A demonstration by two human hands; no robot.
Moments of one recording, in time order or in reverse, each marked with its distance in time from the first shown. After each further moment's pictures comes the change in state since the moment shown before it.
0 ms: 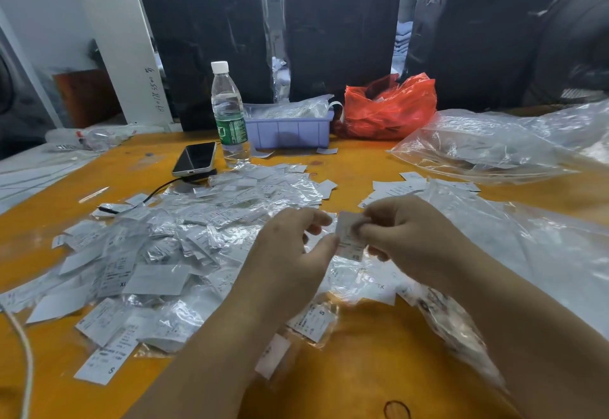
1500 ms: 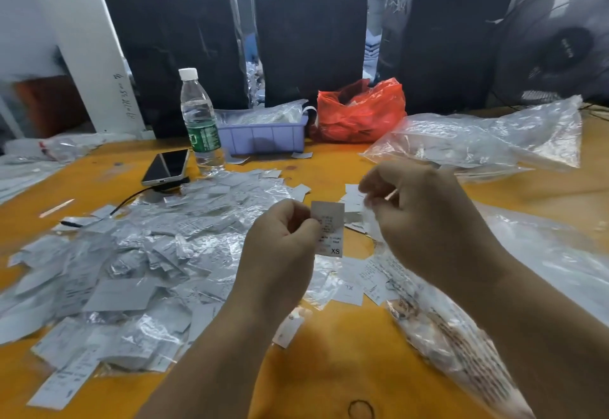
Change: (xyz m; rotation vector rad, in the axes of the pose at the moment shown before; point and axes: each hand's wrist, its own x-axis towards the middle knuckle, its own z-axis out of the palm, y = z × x) left_hand 0.006 0.033 0.019 -0.454 0.057 -0.151; right_hand -0.022 -0.015 -0.033 -0.306 0.408 -0.214
